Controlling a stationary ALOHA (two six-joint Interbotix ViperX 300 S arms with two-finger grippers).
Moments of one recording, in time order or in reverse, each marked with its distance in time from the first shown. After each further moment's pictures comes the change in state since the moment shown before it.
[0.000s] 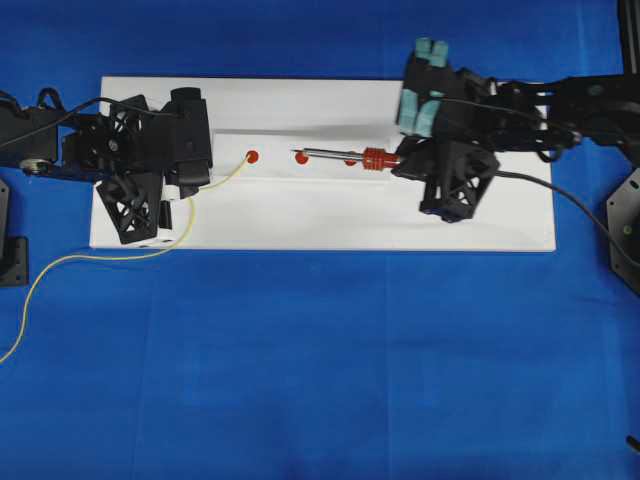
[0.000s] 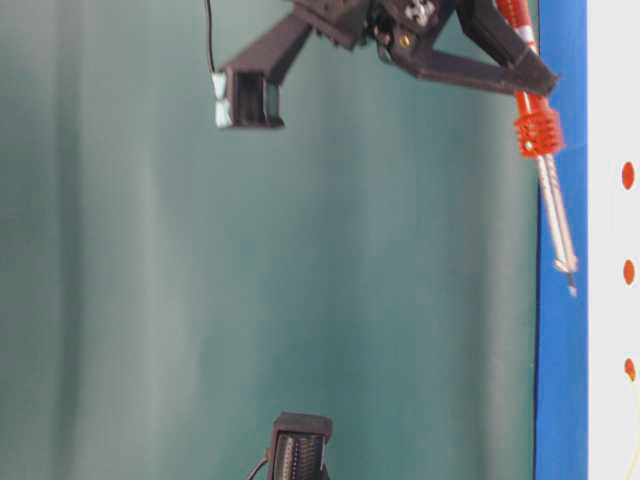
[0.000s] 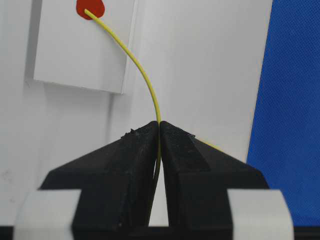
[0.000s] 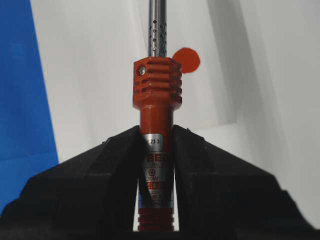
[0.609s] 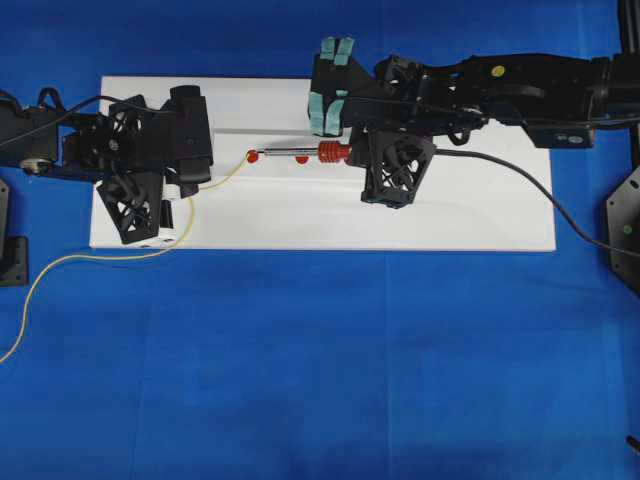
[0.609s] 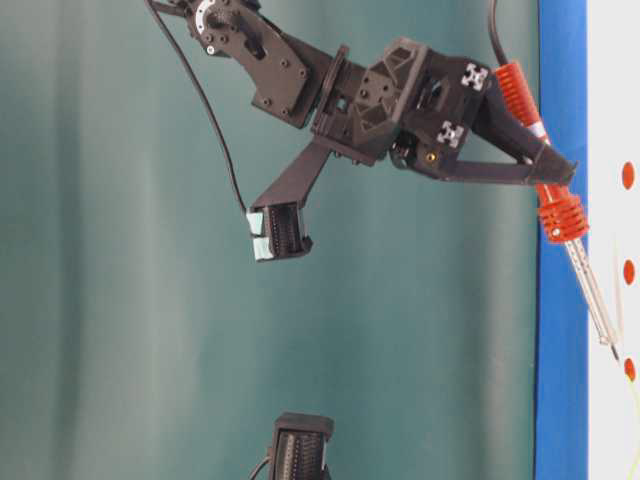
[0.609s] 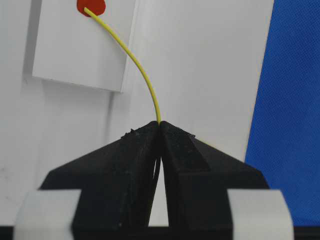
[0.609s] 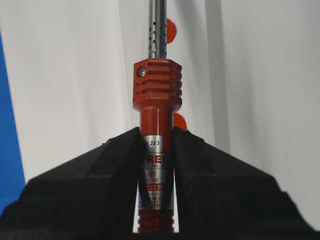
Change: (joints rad) left arm 0.000 0.000 0.000 -0.002 0.002 -0.023; right arm 0.000 0.212 -0.264 -0.104 0.176 0.009
